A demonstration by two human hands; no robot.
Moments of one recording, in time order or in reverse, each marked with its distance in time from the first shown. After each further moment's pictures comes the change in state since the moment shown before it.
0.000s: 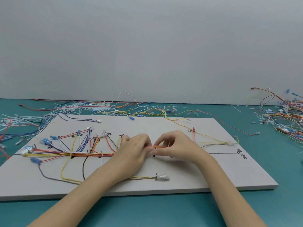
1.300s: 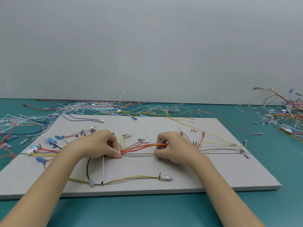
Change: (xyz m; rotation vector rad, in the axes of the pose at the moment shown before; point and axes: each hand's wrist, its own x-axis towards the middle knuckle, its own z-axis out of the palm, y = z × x) left_hand -0.001 -0.063 -0.078 -0.059 -0.456 -0.423; right_hand 0.011 -0.005 0.015 -0.354 0.081 -0.048
